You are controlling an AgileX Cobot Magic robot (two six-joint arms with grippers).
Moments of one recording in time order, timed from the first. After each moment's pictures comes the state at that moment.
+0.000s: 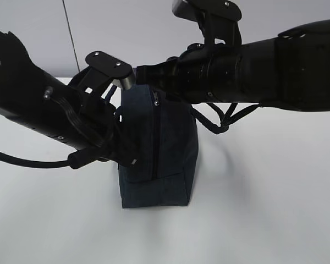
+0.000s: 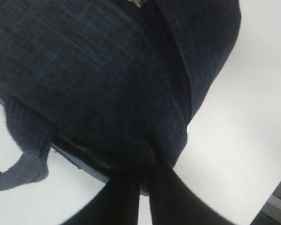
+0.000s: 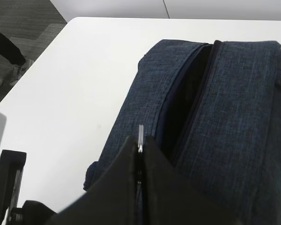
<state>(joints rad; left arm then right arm) -0.68 1.61 -0.98 -0.39 0.43 0.41 0.64 1.60 -1.06 1.83 0.05 -1.42</state>
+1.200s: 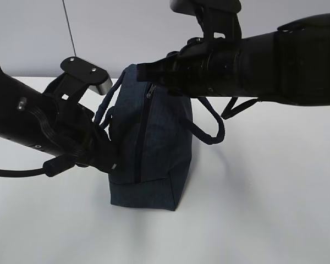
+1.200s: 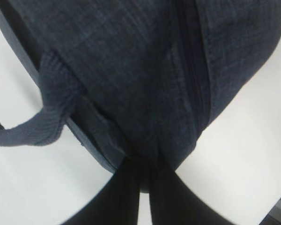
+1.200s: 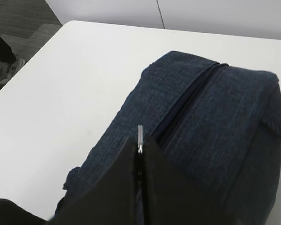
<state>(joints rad) -0.62 1.55 -0.89 -0.36 0.39 0.37 0.64 1.60 -1.07 1.84 0.01 -1.49</state>
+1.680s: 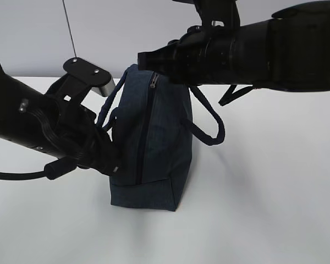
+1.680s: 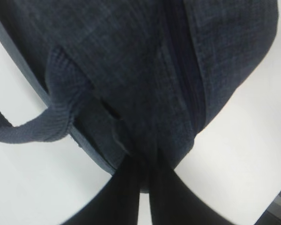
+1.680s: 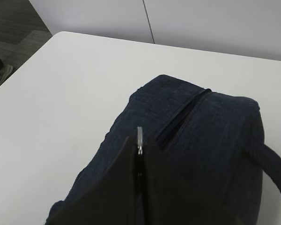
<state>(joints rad) -0.64 1.55 -0.89 -0.36 0.39 0.37 0.62 1.63 -1.13 1.84 -0.03 -1.53</state>
